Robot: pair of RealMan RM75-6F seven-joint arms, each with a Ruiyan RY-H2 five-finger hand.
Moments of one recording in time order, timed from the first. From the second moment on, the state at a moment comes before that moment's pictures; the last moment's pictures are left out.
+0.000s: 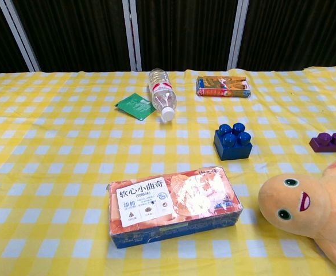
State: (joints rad) left arm -0.07 -1.04 -0.06 -1.77 1.32 1.44 0.17; right arm 0.10 -1.20 0.09 -1.52 -1.46 1.47 -0.04
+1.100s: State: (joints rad) left arm -0.08 -1.06 -0.06 -1.78 1.32 1.43 0.23; right arm 0.22 -1.23 0.13 -1.46 -1.45 1.29 0.01
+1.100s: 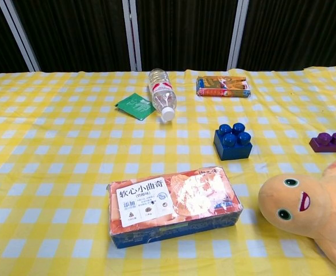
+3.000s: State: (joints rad) left arm -0.11 -1.12 -0.07 -1.77 1.22 1.42 0.39; right arm 0.55 -1.55 0.13 -0.92 -1.32 0.82 0.18
